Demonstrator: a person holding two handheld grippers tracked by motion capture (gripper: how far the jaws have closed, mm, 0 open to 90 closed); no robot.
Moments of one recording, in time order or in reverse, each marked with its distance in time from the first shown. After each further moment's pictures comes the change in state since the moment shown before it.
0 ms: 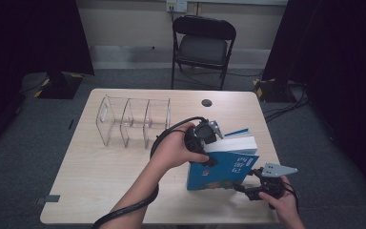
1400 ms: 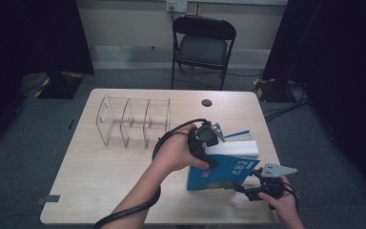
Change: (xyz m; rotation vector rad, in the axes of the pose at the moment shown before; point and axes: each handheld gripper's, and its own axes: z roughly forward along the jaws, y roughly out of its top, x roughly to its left) left arm -0.009 0.006 0.001 0.005 0.032 0.063; right arm -0.001 -0.002 0.001 0.005 0.004 0.000
